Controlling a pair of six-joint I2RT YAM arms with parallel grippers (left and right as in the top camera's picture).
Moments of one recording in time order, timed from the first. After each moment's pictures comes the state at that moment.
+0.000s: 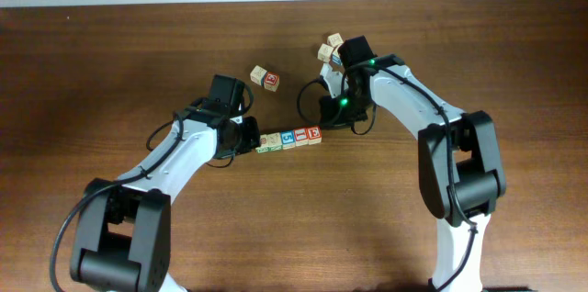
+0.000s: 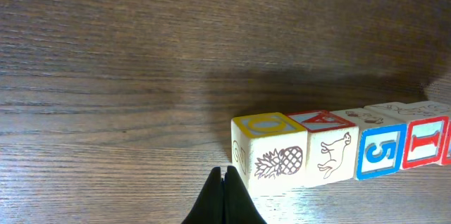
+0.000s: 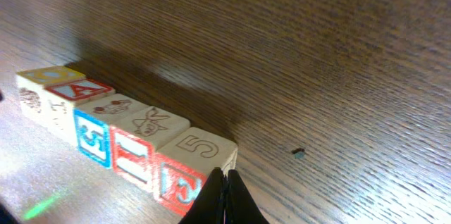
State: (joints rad) left arm -0.28 1.77 1.09 -0.58 0.12 -0.48; right arm 0.31 2.16 1.59 -0.85 -0.47 0.02
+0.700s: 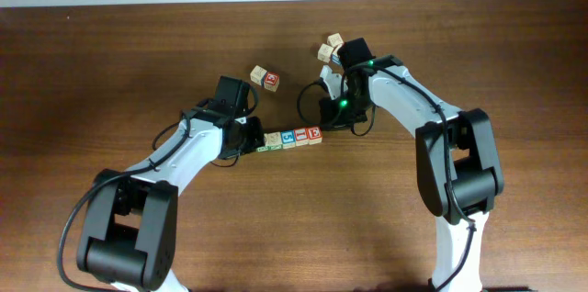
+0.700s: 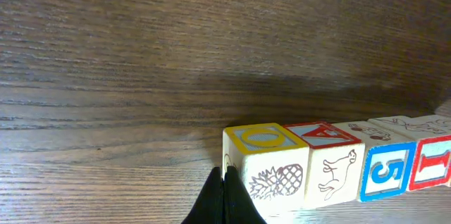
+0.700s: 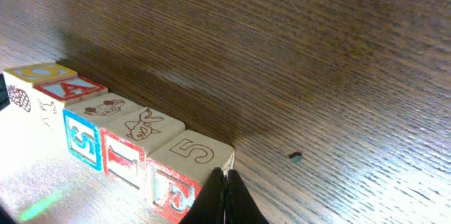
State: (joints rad) left arm -0.30 1.81 1.09 -0.53 0.13 -0.52; right arm 0.31 2.18 1.59 -0.85 -0.48 0.02
